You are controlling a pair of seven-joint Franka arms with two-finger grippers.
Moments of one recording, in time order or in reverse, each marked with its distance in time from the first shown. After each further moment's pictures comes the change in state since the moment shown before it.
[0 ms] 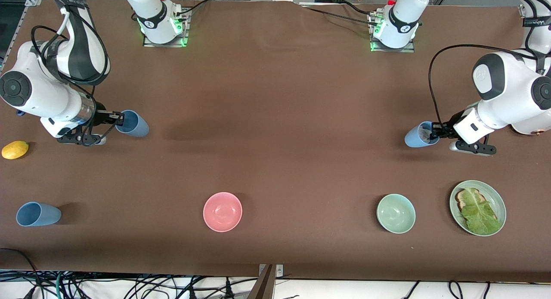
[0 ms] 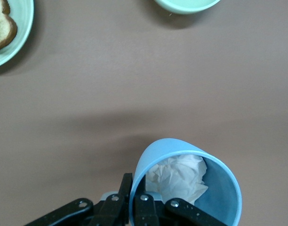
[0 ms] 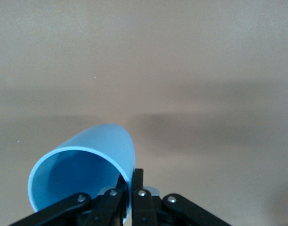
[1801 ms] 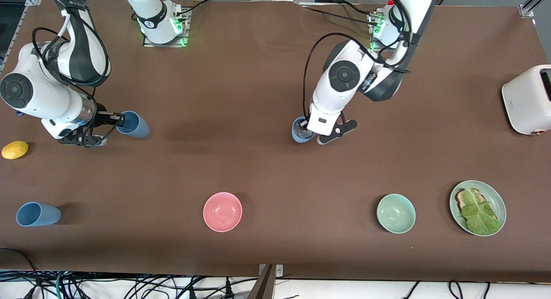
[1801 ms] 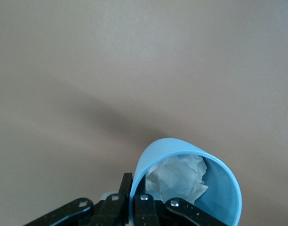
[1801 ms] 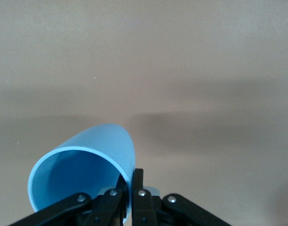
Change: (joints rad) left arm -0.510 0.253 -0.193 0.322 0.053 0.018 -1.344; right arm 0.000 0.011 0.001 0.007 0.000 0.000 0.006
